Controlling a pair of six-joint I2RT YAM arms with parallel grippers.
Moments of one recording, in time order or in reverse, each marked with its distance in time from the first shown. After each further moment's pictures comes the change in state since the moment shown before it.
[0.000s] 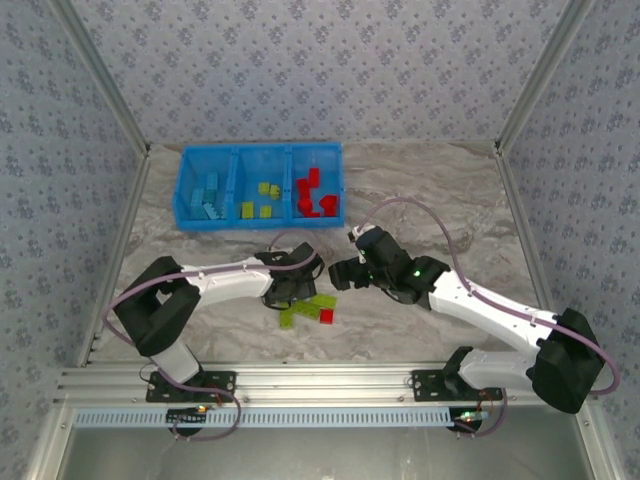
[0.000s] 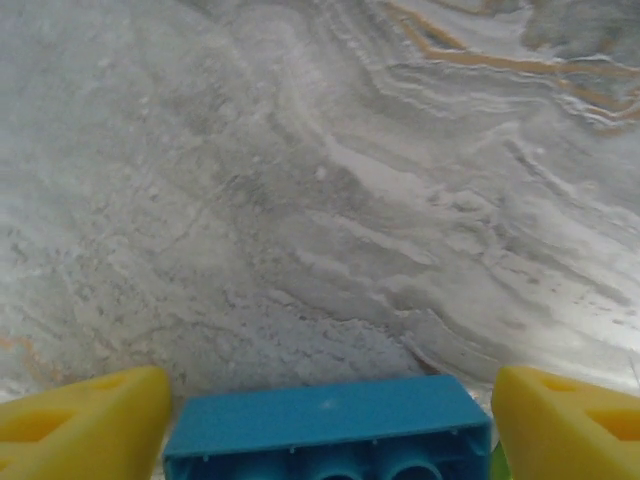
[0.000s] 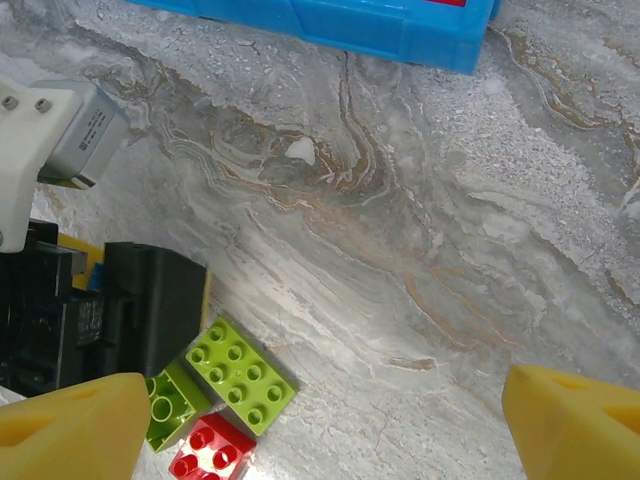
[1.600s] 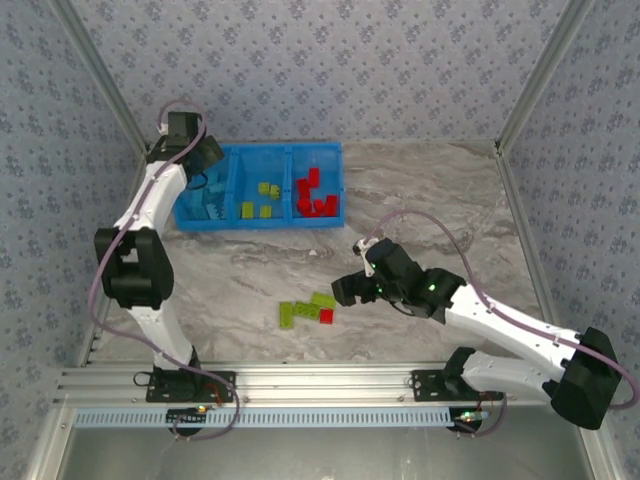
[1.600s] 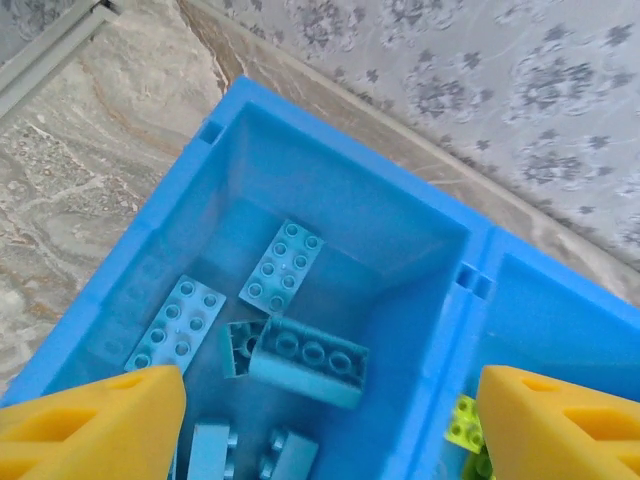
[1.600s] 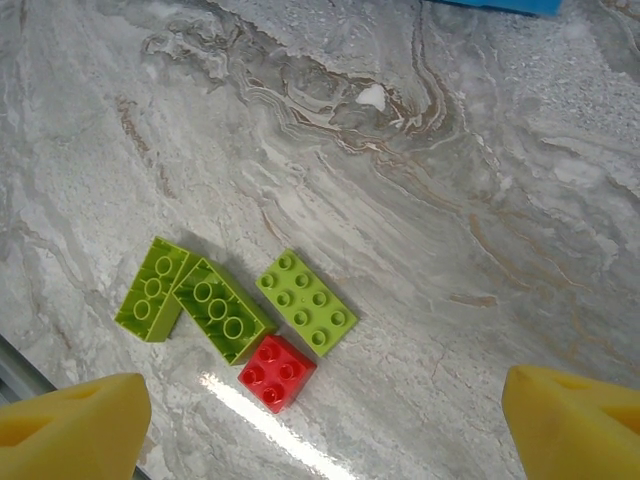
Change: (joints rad) left arm 0.836 0.177 0.752 -0.023 0.062 0.501; right arm 0.045 -0.138 -0.064 -0.053 -0.091 0.034
